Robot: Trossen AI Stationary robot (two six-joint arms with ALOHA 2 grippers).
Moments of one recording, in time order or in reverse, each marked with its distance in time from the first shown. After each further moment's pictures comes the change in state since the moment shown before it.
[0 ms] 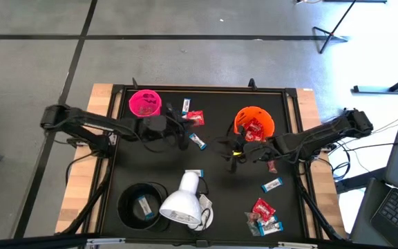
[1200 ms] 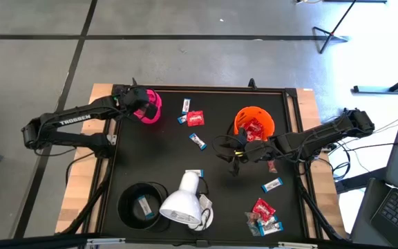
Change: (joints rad) left arm 0.465 -0.286 0.000 -0.868 -0.133 -0.196; right arm 0.000 -0.015 0.000 -0.042 -0.070 0.071
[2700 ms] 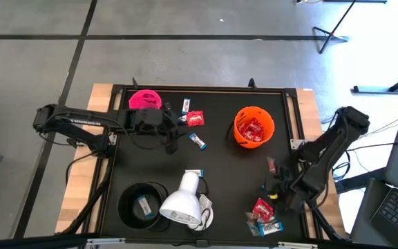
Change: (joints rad) left arm -0.466 0.201 0.169 0.448 0.412 0.223; right arm 0.649 0.046 0.001 -0.788 -0.188 0.673
